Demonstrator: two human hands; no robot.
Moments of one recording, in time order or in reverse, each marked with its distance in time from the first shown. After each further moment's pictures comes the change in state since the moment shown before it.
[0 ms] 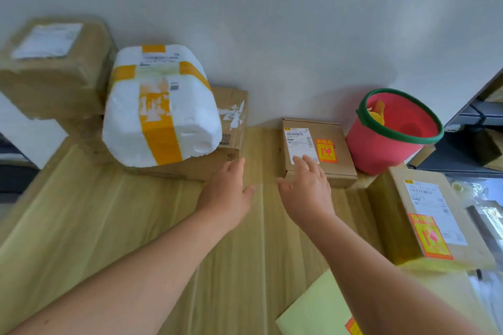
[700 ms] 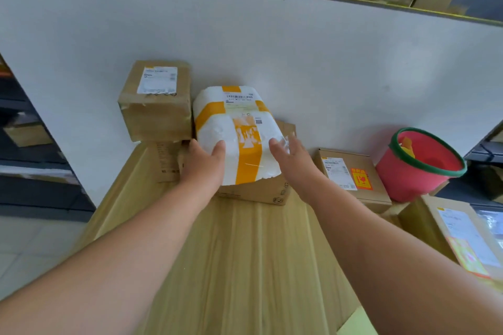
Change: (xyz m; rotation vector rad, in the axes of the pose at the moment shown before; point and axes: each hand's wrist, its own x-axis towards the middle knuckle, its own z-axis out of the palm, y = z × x) left_hand -0.003 -0.092 -0.160 -0.531 0.276 -0.395; right_hand -0.003 -0.179 -0.009 0.540 -0.128 -0.024
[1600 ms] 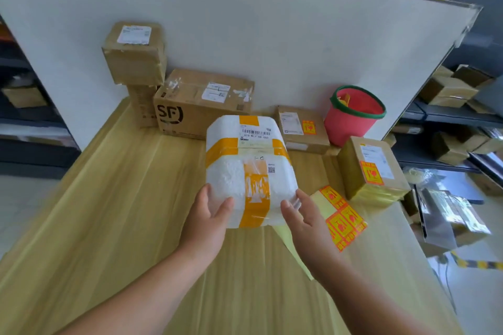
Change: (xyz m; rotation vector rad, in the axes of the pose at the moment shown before) left_hand -0.281 -0.109 0.056 -0.192 -0.215 0.026; right_hand -0.283 0.164 -0.082 0.202 0.053 0.088
